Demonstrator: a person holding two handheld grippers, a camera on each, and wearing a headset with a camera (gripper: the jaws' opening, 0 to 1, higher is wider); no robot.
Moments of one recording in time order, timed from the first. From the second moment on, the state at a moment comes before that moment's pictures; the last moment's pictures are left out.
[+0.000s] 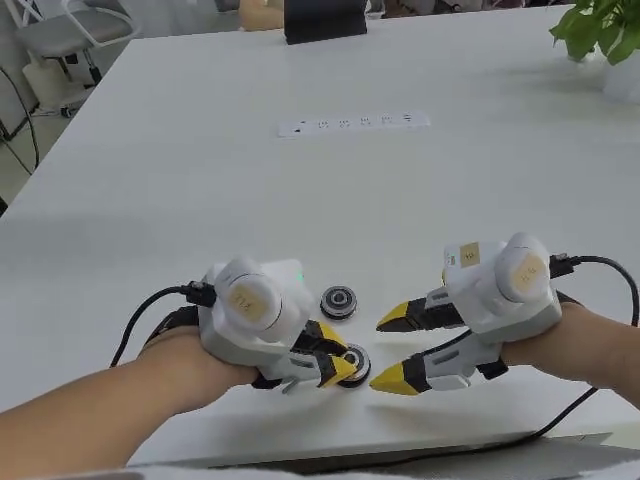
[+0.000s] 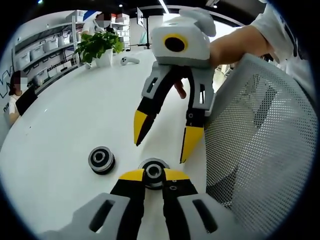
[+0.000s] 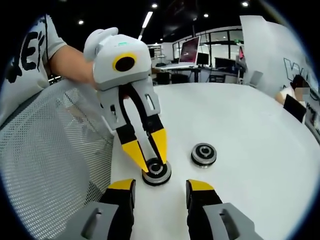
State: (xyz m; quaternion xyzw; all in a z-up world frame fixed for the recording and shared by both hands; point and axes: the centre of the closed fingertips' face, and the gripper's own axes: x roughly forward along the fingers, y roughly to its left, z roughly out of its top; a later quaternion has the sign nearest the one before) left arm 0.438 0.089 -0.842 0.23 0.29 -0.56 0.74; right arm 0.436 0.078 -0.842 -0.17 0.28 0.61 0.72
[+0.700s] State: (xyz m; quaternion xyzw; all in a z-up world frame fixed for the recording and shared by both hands) left arm 0.439 0.090 -0.842 0.22 0.29 -0.56 0.74; right arm 0.435 0.095 -0.854 -0.14 0.30 0.62 0.71
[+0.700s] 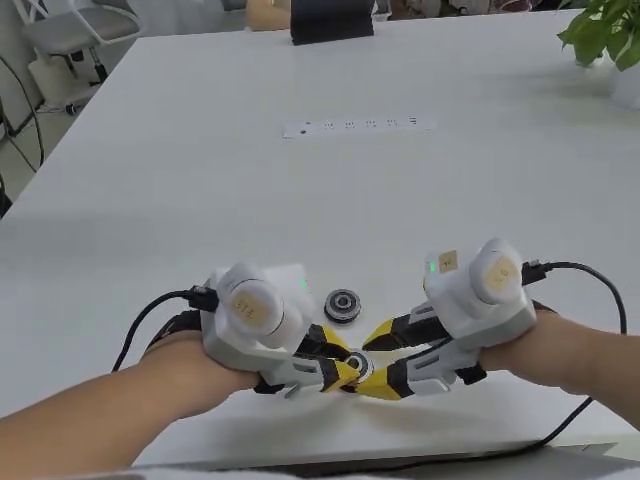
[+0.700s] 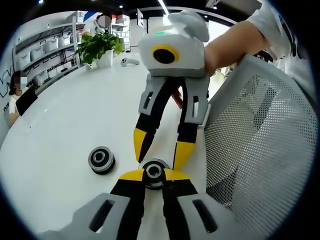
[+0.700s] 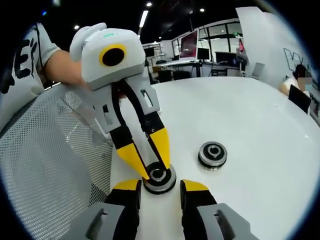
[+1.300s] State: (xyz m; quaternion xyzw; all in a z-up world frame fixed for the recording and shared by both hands) left arm 0.439 0.089 -0.842 0.22 0.29 -0.56 0.75; right arm 0.432 0.089 -0.857 -0.15 0.30 0.62 0.71
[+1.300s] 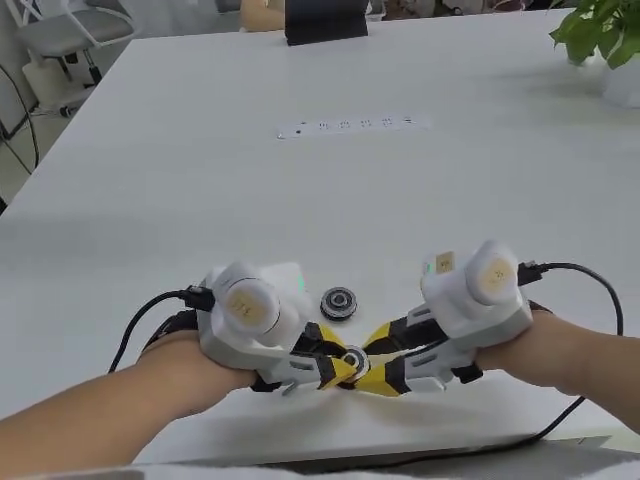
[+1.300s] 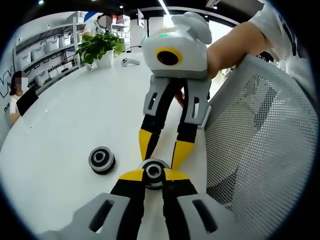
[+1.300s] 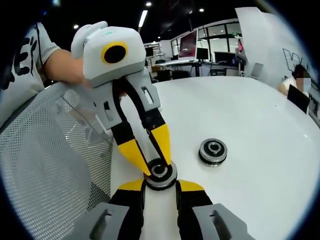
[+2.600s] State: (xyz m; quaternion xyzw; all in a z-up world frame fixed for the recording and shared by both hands) left arm 0.439 0.089 -0.842 0.22 0.28 -0.55 0.75; right arm 0.432 0.076 -0.855 -0.06 0.37 0.58 0.73
